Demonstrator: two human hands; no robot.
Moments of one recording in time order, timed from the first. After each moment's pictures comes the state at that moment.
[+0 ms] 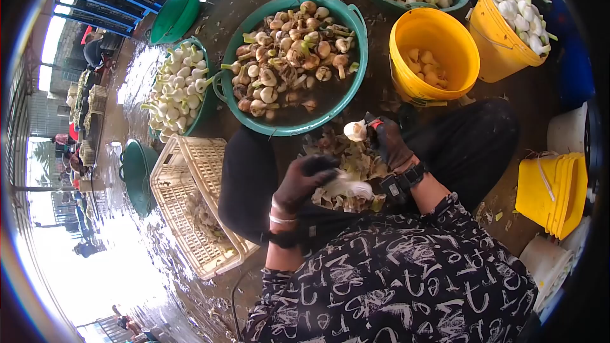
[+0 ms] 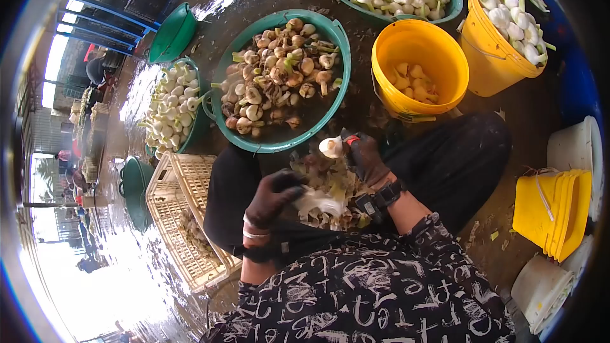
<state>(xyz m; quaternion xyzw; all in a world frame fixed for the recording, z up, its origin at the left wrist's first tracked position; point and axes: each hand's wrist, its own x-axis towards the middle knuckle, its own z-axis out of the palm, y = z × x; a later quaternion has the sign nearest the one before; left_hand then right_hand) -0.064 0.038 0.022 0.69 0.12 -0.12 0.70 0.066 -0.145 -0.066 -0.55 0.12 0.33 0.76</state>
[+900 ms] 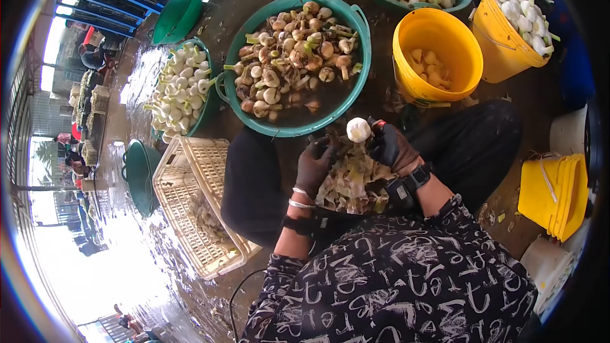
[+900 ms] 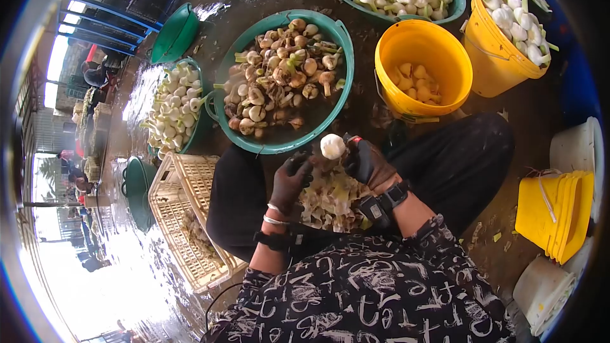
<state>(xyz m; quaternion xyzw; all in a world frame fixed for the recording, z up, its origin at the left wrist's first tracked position) -0.042 0.038 -0.083 0.80 0.23 0.06 0.56 0.062 -0.160 -0.088 -0.56 -0.05 0.34 0.75</state>
